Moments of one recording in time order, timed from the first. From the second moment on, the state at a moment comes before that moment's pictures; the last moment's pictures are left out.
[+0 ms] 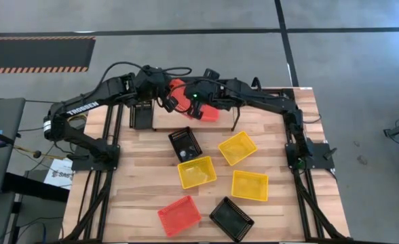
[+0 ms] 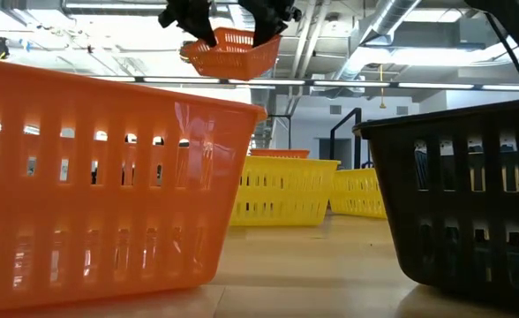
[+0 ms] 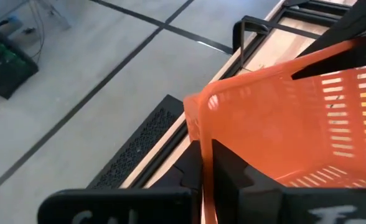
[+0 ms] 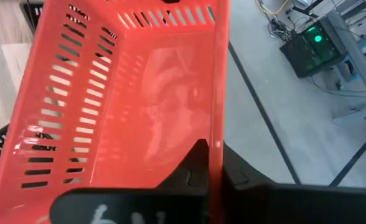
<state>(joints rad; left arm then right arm) 0.34 1.38 1.54 -0.86 -0.41 -0.07 -0.15 2.07 2.35 -1.11 0.56 -0.07</state>
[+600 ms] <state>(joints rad) 0.24 1.38 1.84 -0.97 -0.36 0.00 -0.16 2.06 2.35 -1.13 0.53 -0.11</state>
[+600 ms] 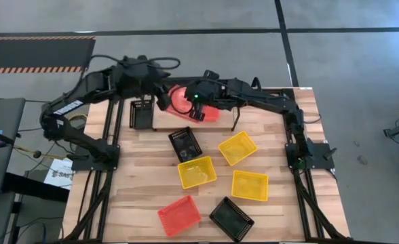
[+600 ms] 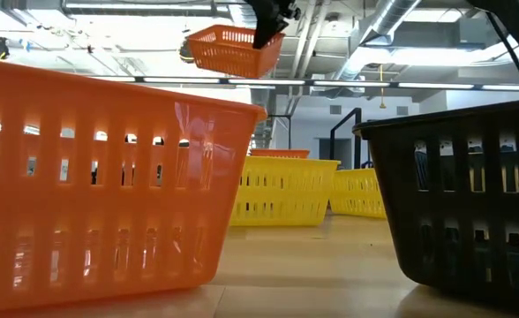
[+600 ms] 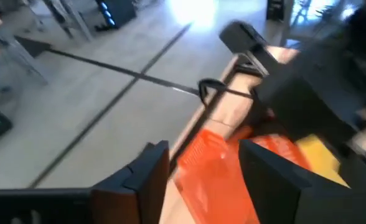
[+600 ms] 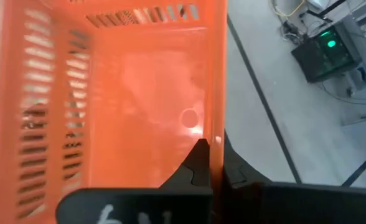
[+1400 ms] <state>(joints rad) 0.15 1.29 1.64 -1.56 -0.43 -0.27 -0.38 2.00 2.35 -1.45 0.37 0.64</state>
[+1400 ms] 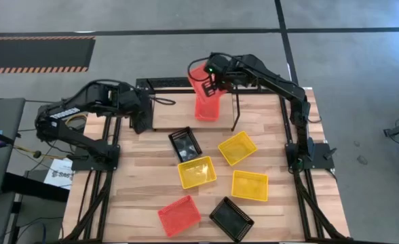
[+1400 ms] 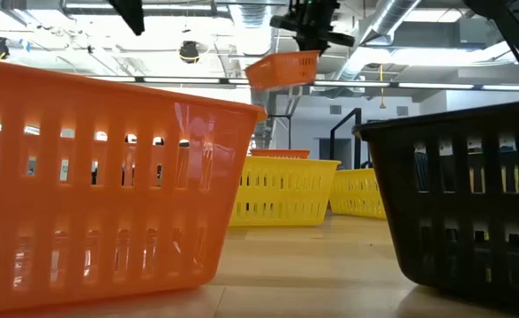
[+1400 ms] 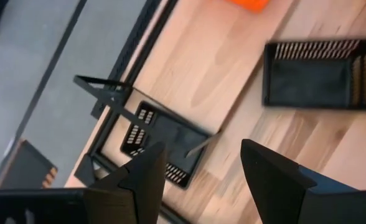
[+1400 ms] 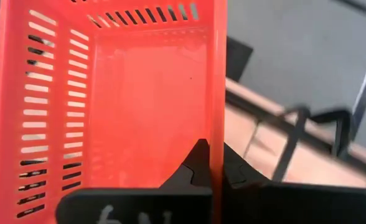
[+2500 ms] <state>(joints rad) 0.16 1.09 1.41 -1.37 -0.35 -0.01 -0.31 2.02 1.92 -1.14 0.37 1.19</state>
